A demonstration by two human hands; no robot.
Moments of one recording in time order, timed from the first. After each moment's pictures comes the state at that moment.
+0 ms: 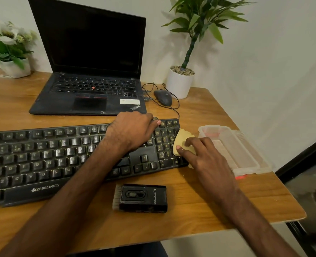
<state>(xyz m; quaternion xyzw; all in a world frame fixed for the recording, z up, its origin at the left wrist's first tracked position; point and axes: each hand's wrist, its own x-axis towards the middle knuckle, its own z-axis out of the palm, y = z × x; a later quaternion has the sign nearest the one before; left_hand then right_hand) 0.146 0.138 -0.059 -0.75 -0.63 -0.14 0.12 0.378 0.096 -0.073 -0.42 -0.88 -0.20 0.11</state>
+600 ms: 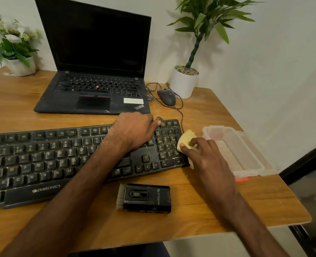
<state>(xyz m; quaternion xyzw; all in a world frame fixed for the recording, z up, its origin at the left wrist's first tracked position) 0.140 0.140 -0.061 -0.75 -0.64 -0.14 0.09 0.372 0.094 -0.082 -0.47 -0.86 -0.15 0.16</state>
